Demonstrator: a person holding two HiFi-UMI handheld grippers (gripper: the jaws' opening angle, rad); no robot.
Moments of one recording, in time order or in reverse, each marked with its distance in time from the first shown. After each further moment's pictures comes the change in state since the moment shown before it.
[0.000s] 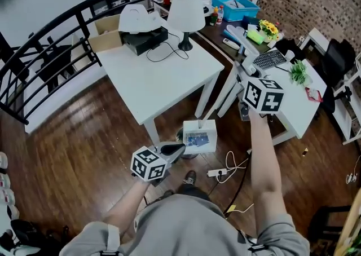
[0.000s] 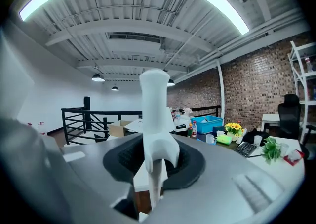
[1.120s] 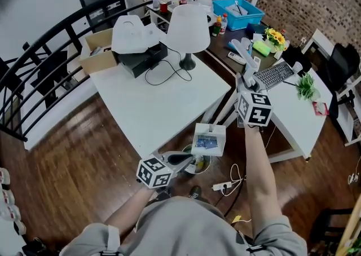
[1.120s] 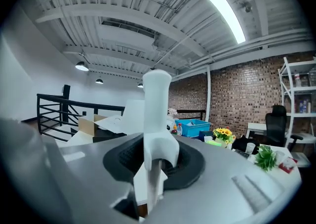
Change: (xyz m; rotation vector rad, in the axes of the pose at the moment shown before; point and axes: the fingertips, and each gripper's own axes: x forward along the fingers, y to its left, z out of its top) left arm 0.051 0.099 0.058 -0.038 0.070 -0.118; right arm 0.146 -0.066 -0.020 -0.068 0.001 -0.208
